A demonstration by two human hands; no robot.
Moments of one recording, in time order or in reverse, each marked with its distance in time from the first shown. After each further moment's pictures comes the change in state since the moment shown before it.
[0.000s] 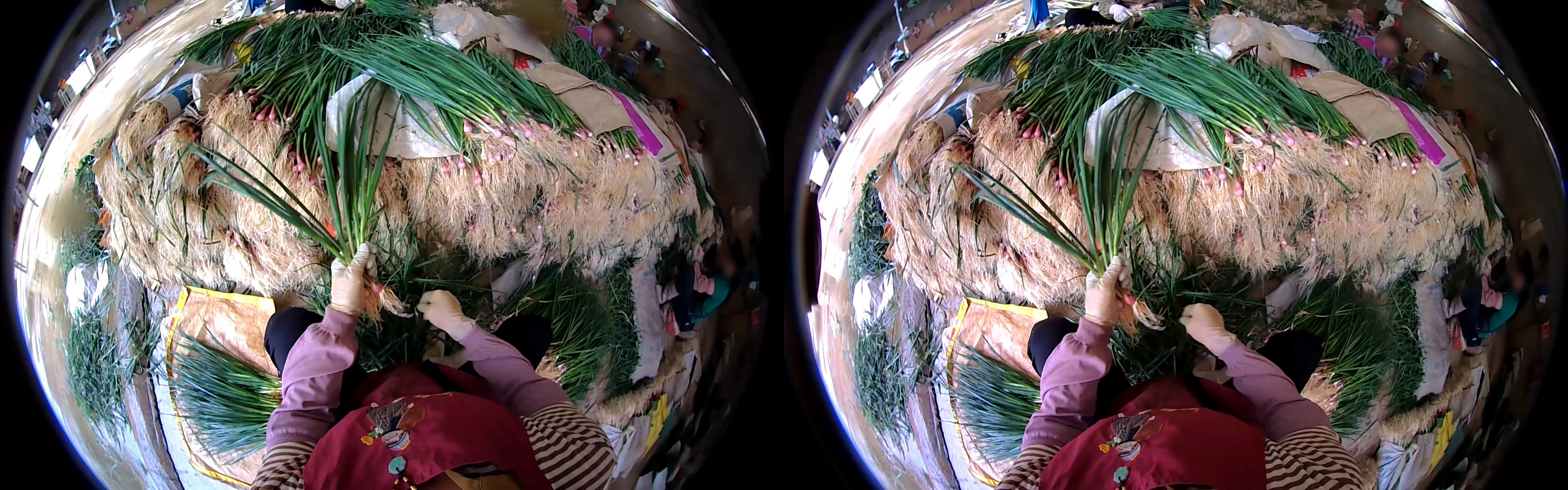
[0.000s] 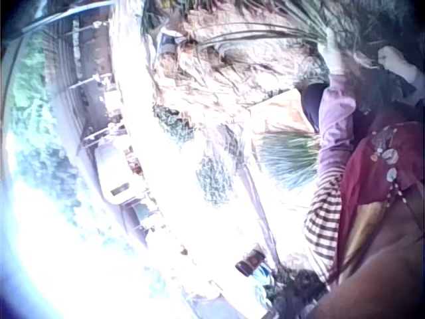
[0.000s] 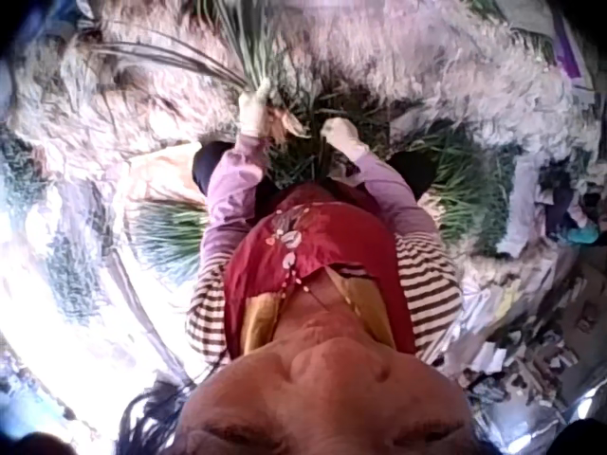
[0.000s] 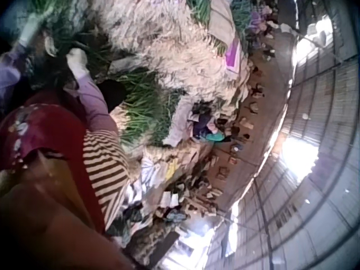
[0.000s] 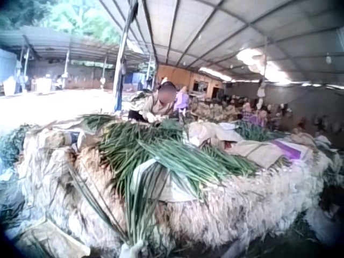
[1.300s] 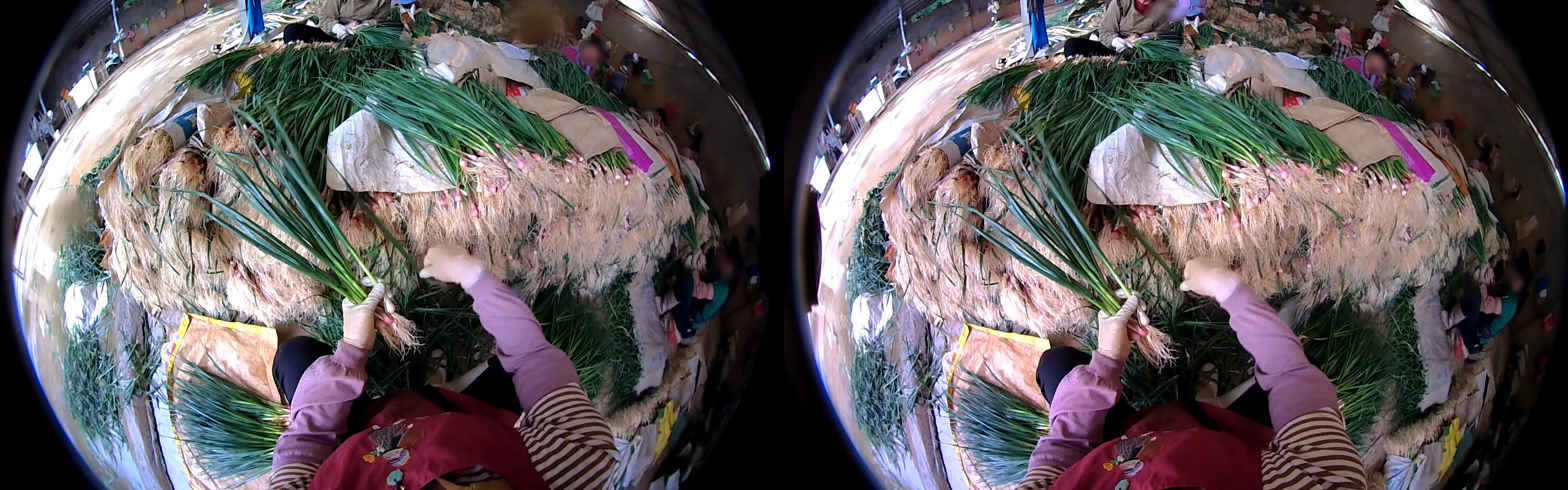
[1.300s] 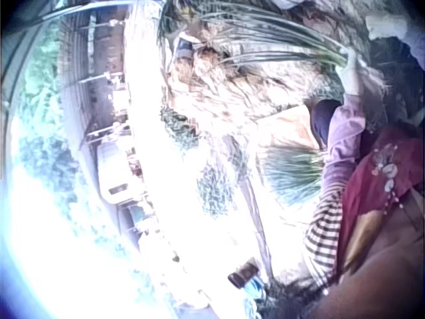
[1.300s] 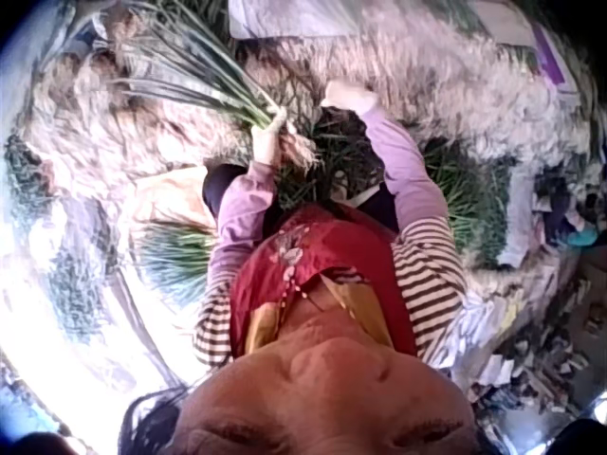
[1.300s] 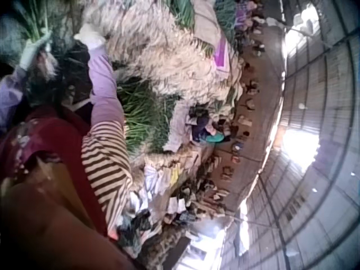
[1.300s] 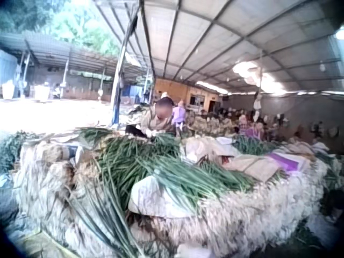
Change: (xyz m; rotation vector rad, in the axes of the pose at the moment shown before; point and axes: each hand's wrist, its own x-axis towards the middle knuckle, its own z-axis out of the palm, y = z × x) left_hand -0.013 0.008 0.011 0.141 0.029 -0.097; right_hand 0.095 -0.082 -0.131 -0.589 -0.223 -0.101
